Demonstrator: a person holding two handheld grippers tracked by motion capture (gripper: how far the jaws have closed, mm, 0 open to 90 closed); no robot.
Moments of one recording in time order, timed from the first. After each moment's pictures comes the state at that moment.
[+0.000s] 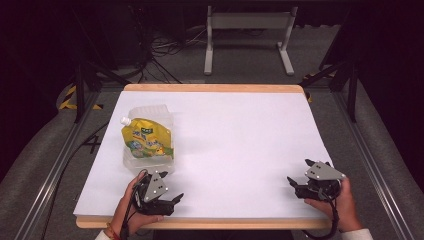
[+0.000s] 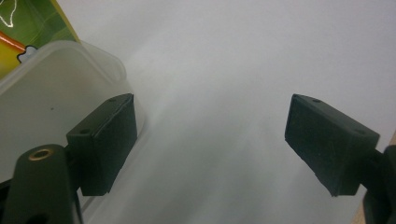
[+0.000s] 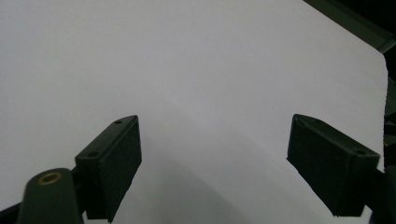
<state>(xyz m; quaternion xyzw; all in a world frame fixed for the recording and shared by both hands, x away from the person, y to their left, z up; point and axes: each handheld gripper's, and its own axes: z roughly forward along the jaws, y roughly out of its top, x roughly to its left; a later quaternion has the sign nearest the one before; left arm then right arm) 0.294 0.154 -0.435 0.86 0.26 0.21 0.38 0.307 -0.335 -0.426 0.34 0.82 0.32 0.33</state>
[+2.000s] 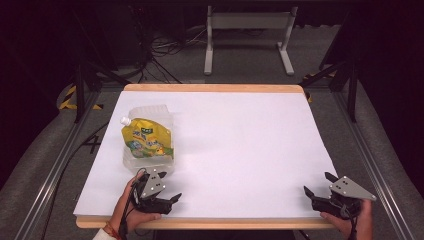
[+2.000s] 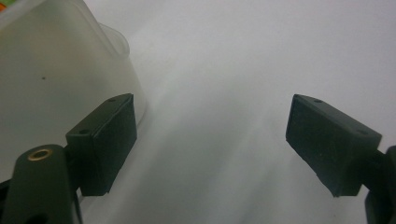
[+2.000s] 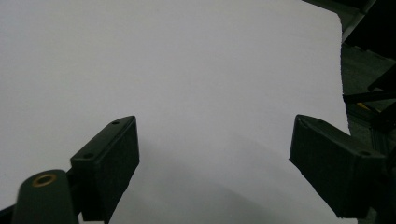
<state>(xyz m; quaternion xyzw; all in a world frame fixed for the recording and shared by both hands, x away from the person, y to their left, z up) 0.305 0.162 -0.447 0.87 0.26 0.18 0.38 0.266 -0.374 -0.440 0.42 0.76 0.36 0.34</state>
